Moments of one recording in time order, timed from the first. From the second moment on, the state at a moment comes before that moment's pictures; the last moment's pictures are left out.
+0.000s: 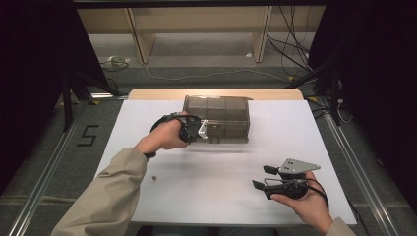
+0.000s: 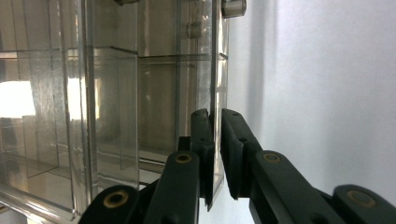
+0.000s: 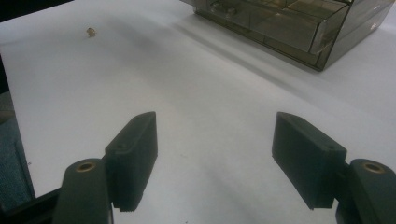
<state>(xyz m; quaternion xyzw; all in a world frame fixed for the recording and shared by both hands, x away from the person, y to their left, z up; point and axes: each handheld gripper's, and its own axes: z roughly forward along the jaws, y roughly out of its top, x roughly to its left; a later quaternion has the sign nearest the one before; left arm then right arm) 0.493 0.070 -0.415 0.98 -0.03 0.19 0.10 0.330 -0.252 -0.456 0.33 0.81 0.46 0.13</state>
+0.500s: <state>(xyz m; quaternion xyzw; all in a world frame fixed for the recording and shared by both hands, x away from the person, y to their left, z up) 0.489 0.069 -0.416 0.98 -0.03 0.19 0.10 0.330 -0.252 -0.456 0.33 0.81 0.46 0.13</state>
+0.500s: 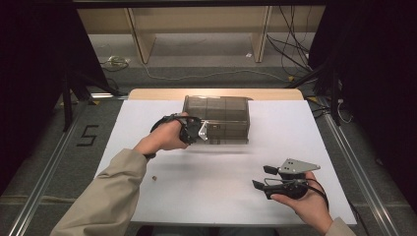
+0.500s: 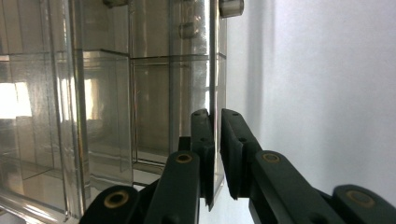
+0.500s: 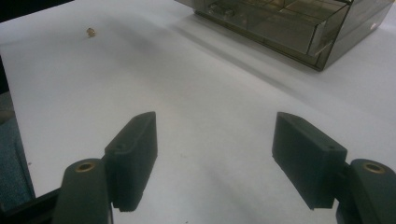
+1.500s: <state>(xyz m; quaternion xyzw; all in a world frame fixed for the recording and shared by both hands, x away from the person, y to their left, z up) 0.483 0.069 -0.417 0.98 -0.04 0.19 0.10 0.331 -0.251 -0.457 0.33 0.81 0.46 0.13</state>
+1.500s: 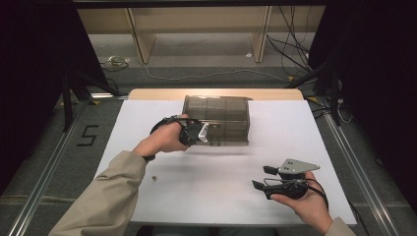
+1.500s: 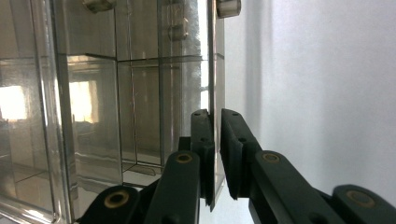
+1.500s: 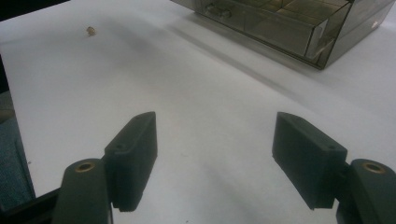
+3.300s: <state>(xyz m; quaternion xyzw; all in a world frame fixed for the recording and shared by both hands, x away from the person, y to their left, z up) 0.473 0.069 -0.417 0.98 -0.05 0.19 0.10 0.330 -0.252 -0.456 0.33 0.81 0.46 0.13</state>
